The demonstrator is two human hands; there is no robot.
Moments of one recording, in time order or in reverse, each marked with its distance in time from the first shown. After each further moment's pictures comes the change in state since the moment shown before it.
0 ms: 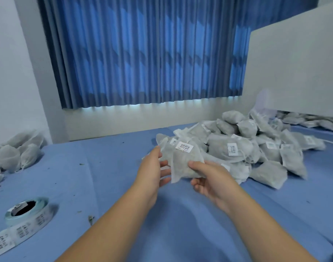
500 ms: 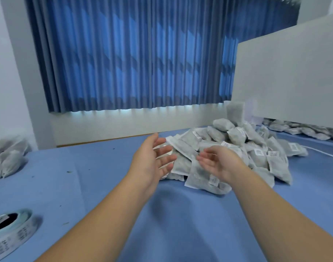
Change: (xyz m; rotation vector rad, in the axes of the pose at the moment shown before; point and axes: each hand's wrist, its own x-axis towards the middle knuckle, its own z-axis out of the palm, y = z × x) left_hand -0.008 0.039 0.022 -0.185 -0.109 0.005; right_hand 0.049 -0.057 -0.042 0.102 0.224 0.032
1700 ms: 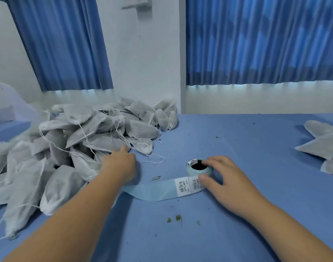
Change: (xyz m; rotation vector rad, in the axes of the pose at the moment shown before) left_hand -0.076 0.092 -0.441 2.177 0.637 -0.434; right_hand -0.099 0.239 0.275 -1.005 -0.763 -0.788
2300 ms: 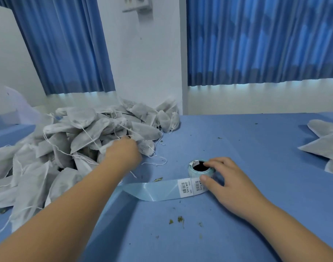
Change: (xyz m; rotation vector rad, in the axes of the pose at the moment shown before) left_hand 0.006 0.001 -0.031 -0.240 0.137 -0.066; right_hand -0.001 -0.002 0.000 0.034 -0.018 0.020
